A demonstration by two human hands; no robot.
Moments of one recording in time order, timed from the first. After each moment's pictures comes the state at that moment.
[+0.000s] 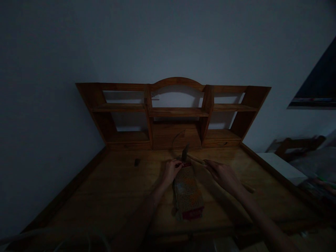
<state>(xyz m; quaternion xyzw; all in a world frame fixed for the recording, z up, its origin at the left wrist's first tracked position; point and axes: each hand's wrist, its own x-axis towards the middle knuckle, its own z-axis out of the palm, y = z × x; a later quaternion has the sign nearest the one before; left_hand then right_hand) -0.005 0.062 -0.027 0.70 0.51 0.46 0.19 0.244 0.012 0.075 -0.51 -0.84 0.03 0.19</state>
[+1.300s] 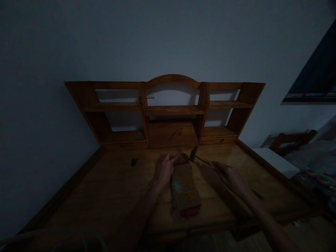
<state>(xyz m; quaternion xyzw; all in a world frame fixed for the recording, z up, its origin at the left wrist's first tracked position) -0.015 0.047 -0.012 0.75 0.52 0.40 0.07 0.286 0.001 0.057 -0.57 -0.79 0.05 0.20</state>
